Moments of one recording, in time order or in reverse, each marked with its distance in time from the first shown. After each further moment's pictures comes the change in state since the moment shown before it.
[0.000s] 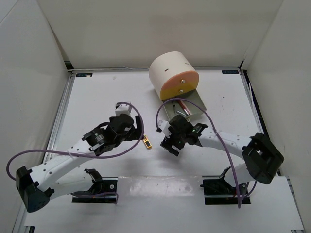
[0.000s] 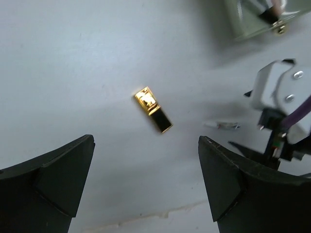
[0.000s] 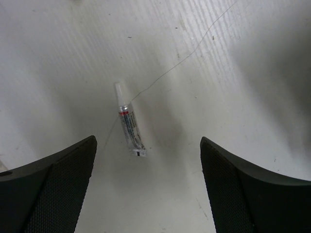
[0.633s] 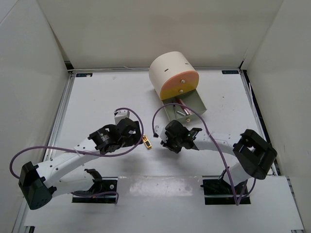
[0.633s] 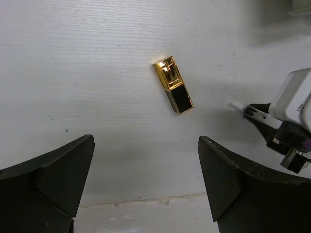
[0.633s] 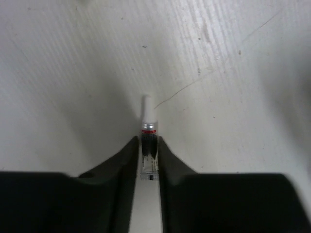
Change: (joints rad) left arm 0.000 0.020 -0.094 -0.119 0.024 -0.225; right arm 0.055 0.092 -0.051 0.125 0.047 -0.028
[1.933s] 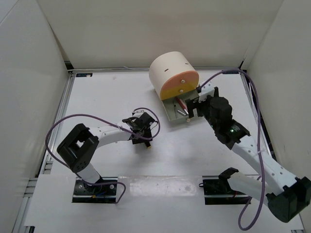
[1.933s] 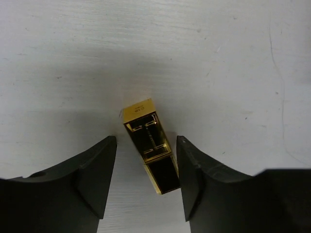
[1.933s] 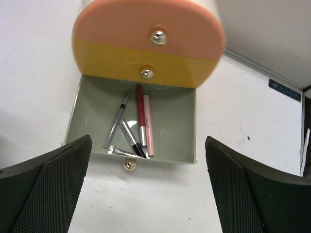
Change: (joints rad) left arm 0.068 0.562 0.074 0.285 0.130 -0.032; right arm -0.341 -0.498 0.127 0.147 0.282 0.117
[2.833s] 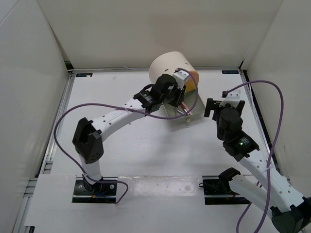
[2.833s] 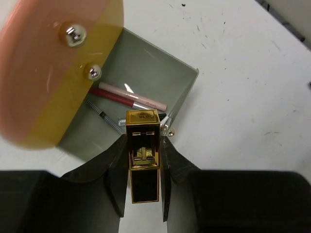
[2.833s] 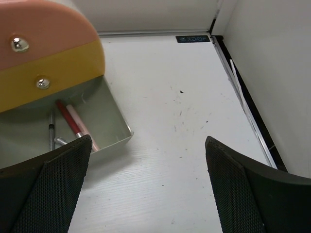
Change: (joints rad) left arm -0.048 0.187 0.721 0.148 0.209 0.756; right arm -0.024 -0.247 -0.142 -0.034 0.469 0.221
